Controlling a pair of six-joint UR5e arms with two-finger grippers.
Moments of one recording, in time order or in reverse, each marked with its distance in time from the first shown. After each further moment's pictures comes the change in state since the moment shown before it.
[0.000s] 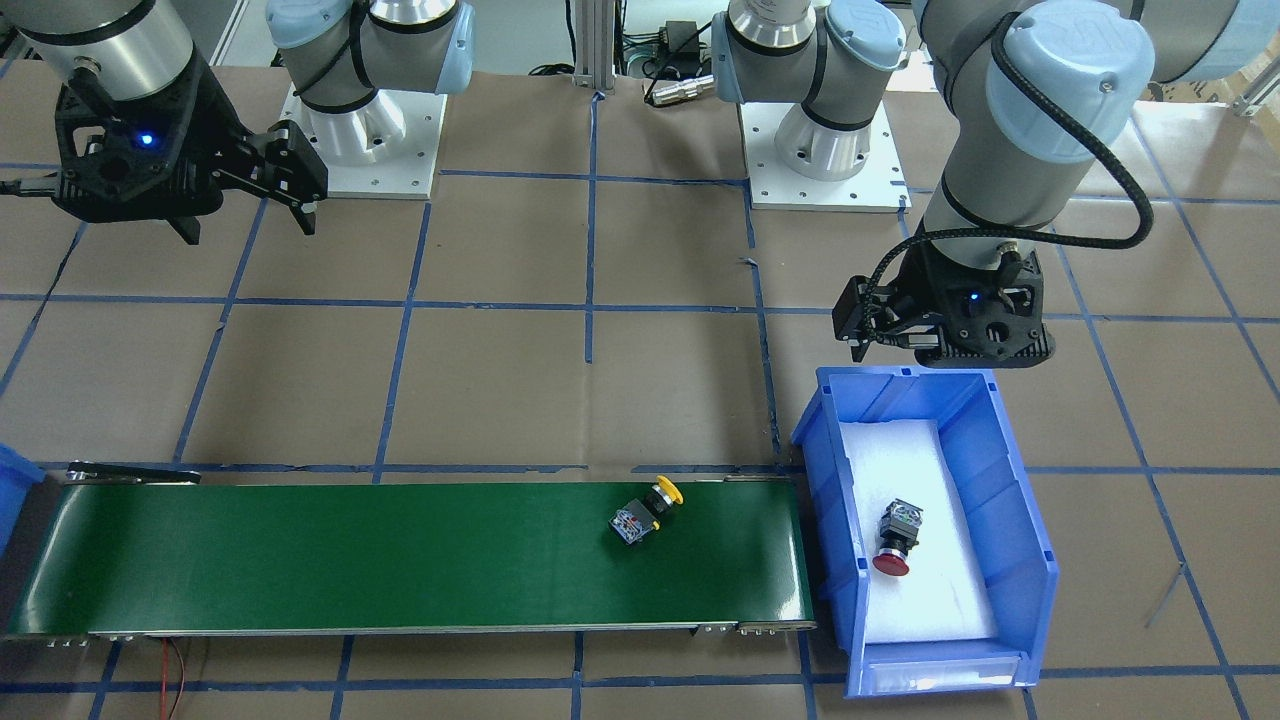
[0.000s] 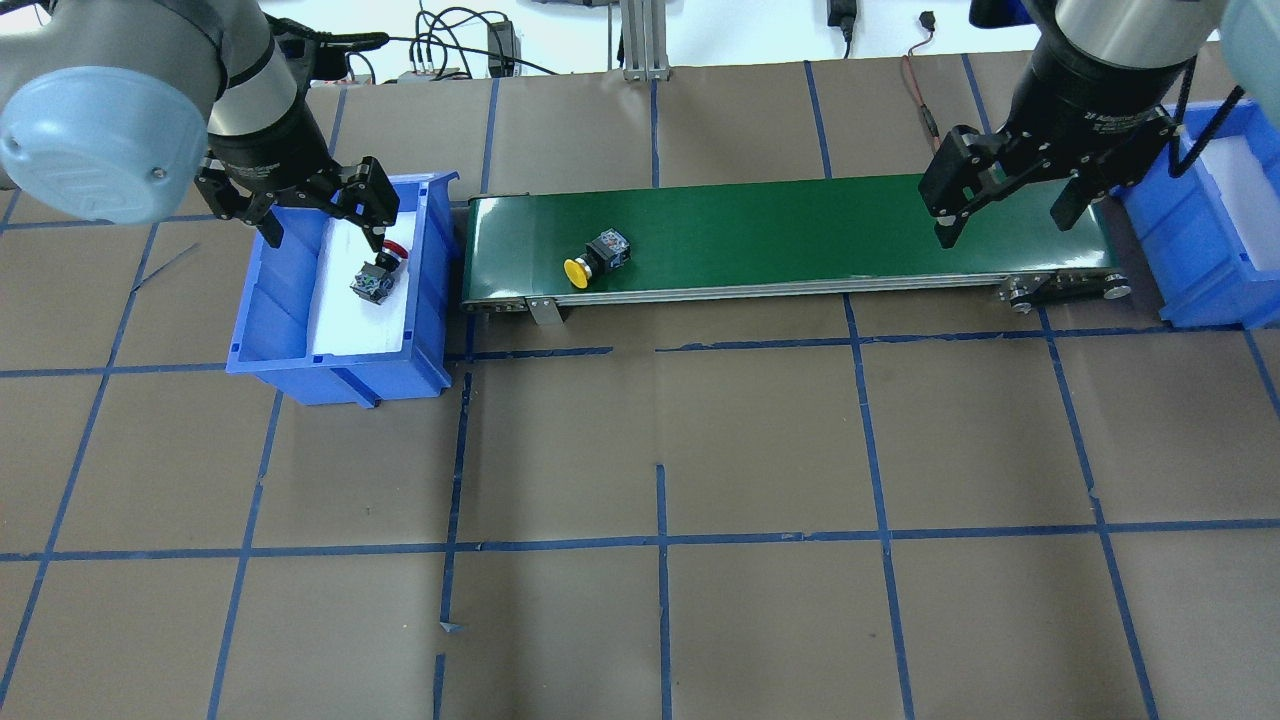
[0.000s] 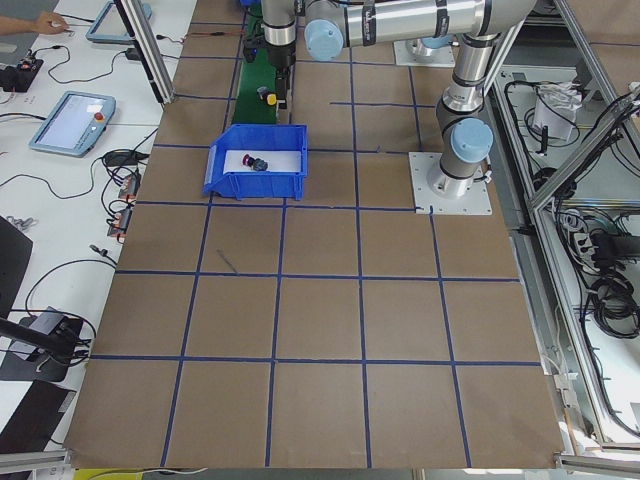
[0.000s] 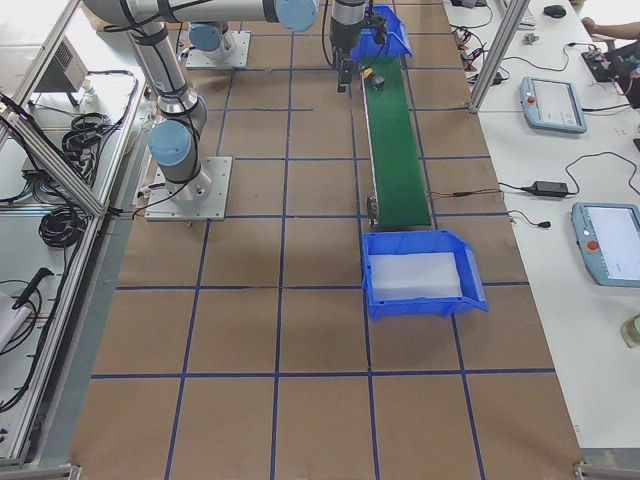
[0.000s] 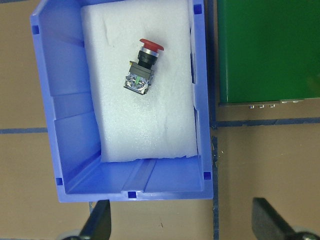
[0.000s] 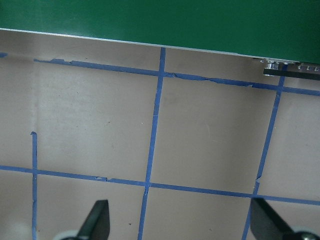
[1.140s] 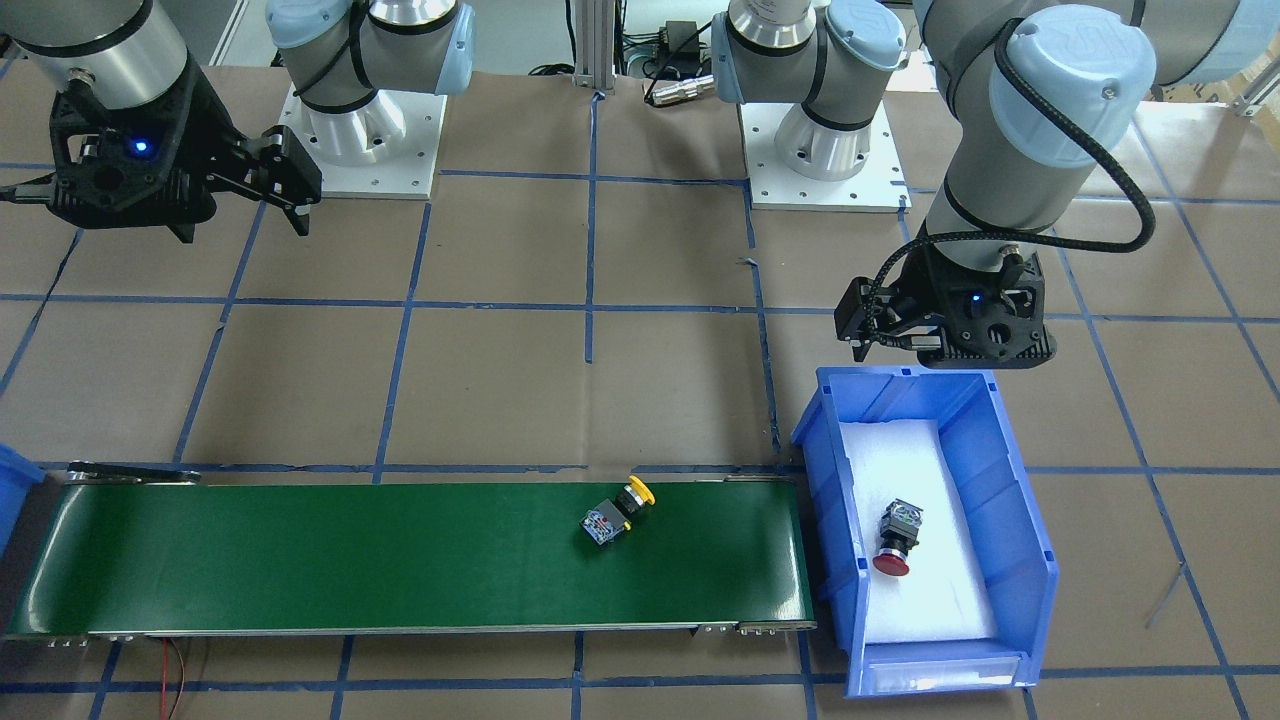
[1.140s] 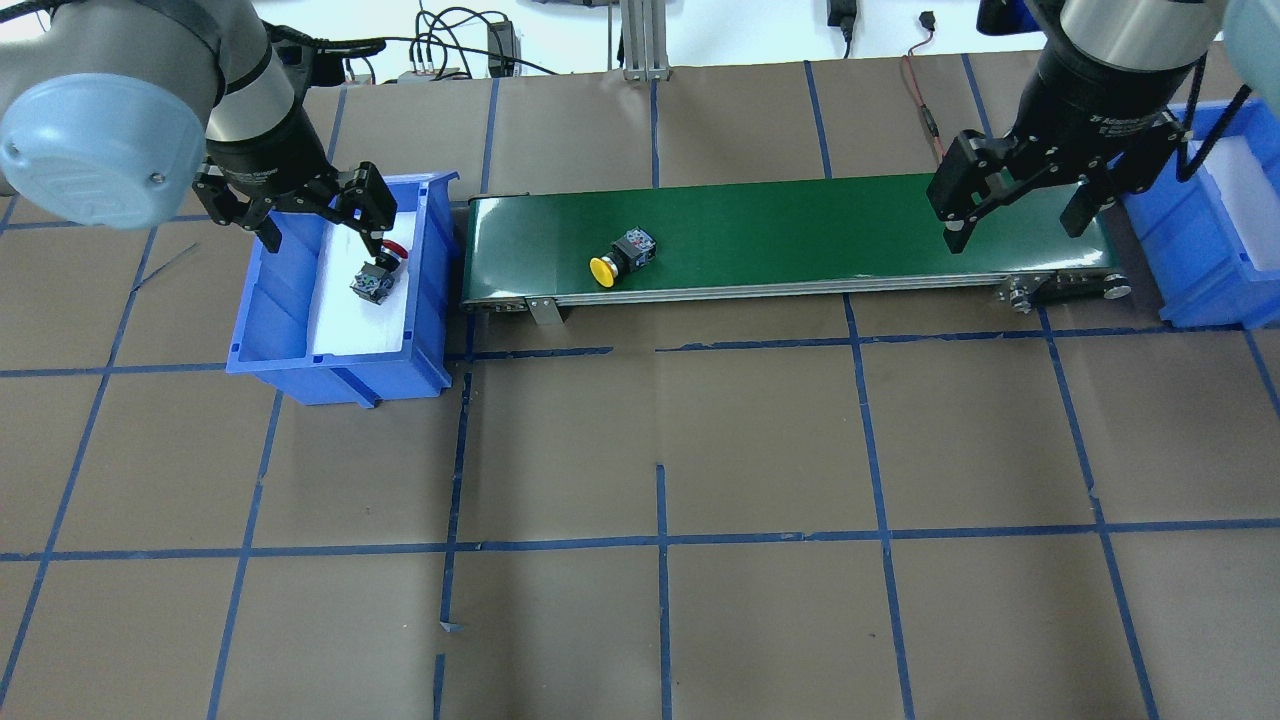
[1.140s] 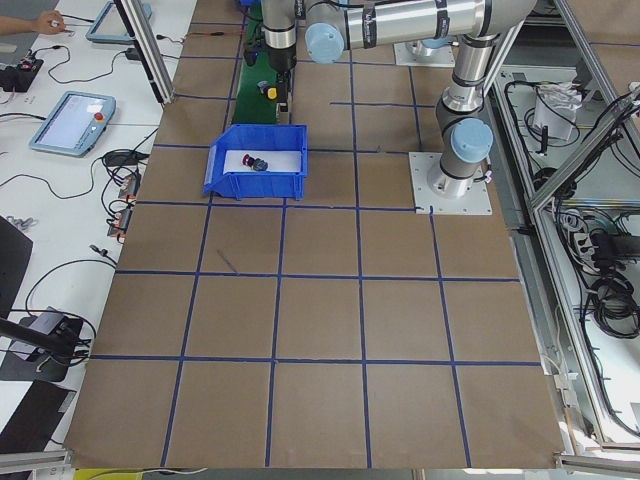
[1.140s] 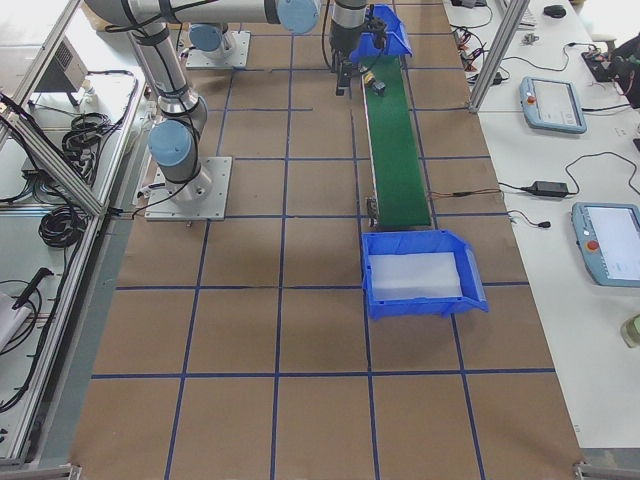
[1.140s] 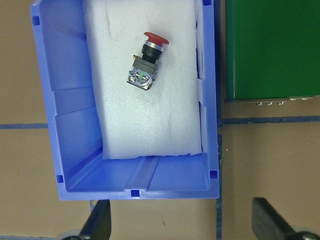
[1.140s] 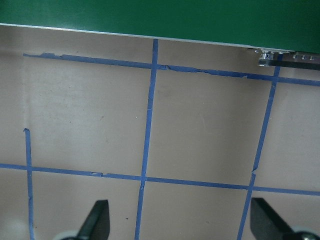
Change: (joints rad) left arm 0.005 0.001 -0.011 0.002 -0.001 0.001; right arm -0.006 0.007 0.002 0.012 -0.012 0.015
